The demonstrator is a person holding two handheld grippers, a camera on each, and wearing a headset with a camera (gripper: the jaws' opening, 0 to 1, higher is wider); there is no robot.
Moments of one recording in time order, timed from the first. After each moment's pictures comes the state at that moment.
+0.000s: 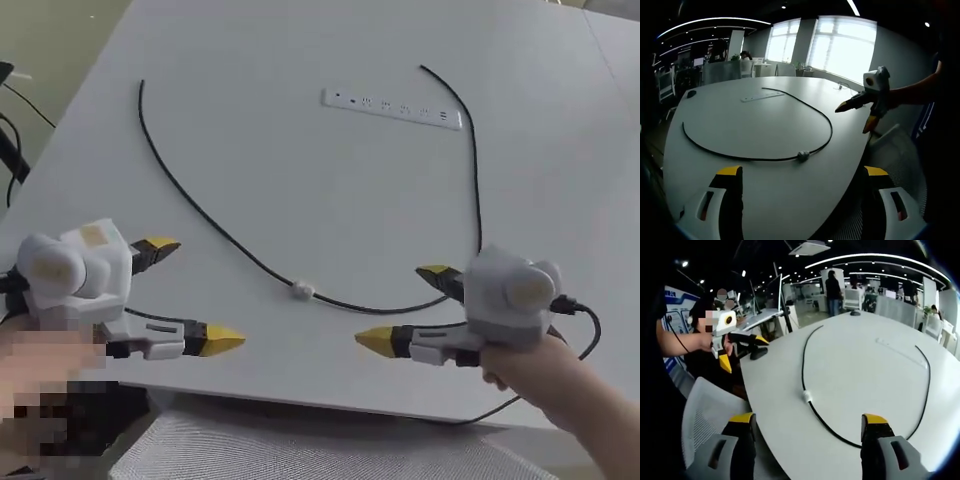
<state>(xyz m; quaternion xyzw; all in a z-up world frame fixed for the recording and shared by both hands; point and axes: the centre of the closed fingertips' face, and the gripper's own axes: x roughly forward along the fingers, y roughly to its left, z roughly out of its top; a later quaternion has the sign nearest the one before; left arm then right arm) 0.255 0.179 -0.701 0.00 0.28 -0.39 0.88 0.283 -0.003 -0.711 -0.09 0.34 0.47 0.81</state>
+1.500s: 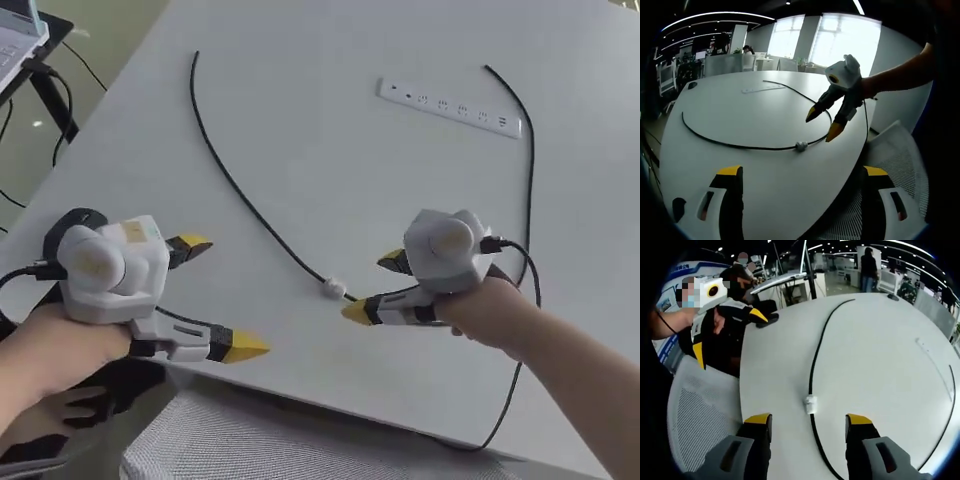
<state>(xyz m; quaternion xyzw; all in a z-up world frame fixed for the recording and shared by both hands) 0.242 0.181 -0.720 0.00 0.30 -0.38 0.87 0.313 0.066 -0.777 -0.21 0.41 0.54 0.70</state>
